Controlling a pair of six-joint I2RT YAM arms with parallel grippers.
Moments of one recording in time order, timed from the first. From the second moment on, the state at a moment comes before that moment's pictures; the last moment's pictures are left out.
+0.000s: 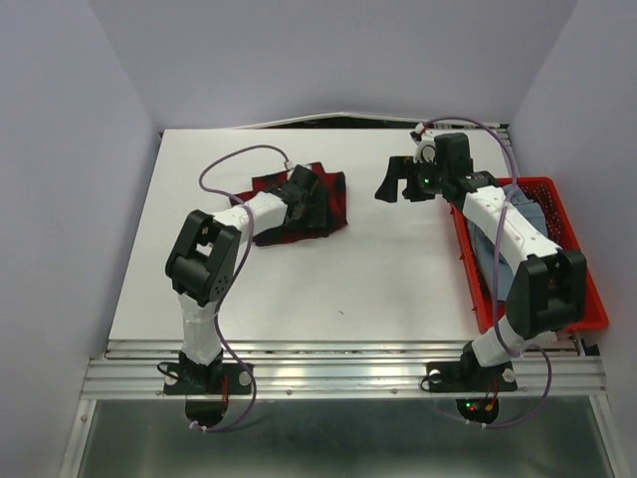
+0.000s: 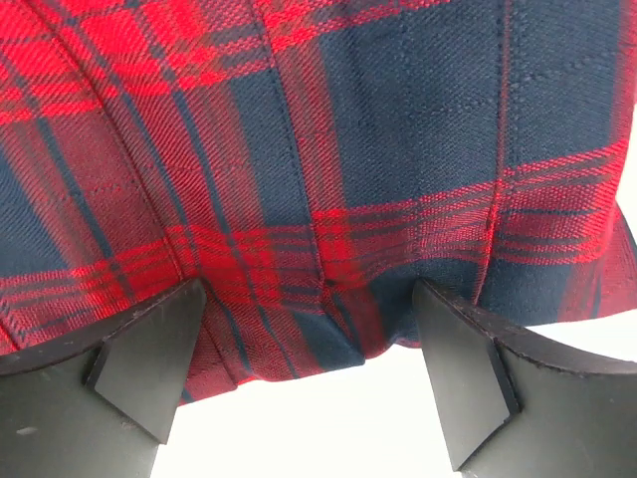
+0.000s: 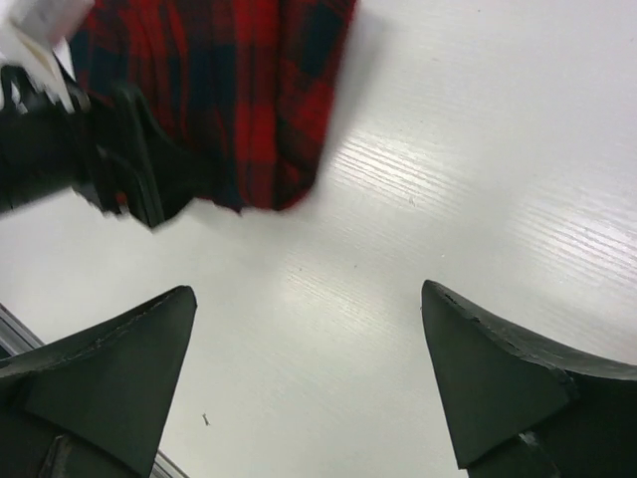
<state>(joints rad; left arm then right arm) -0.59 1.94 1.34 -0.39 -0.19 -0.48 0.22 1.58 1.31 -0.40 -0.44 0.21</state>
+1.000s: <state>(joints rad) -0.05 2.51 2.32 -0.83 0.08 0.64 0.22 1.60 1.31 -0.46 -0.45 0.17</state>
